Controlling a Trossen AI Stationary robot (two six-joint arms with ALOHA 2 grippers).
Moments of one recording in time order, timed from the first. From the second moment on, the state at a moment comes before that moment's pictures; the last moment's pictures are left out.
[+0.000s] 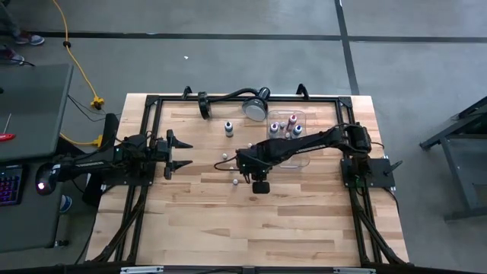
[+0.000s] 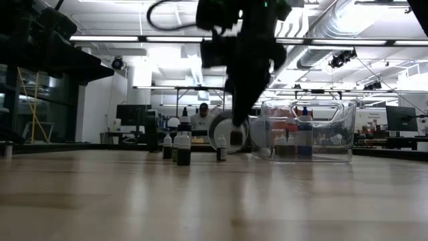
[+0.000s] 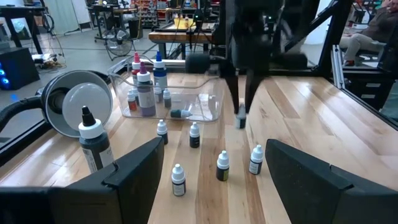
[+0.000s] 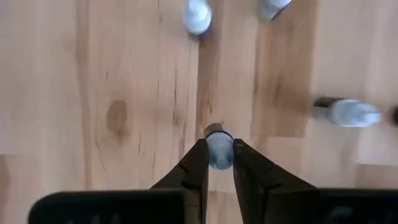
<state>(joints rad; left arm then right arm) 0.14 0.02 0.08 -0.16 0.07 0.02 0.03 1.99 1.54 -0.83 -0.06 0.03</state>
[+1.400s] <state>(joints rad) 0.14 0.02 0.08 -0.16 0.07 0.02 0.02 1.95 2.26 -1.52 0.33 0.31</state>
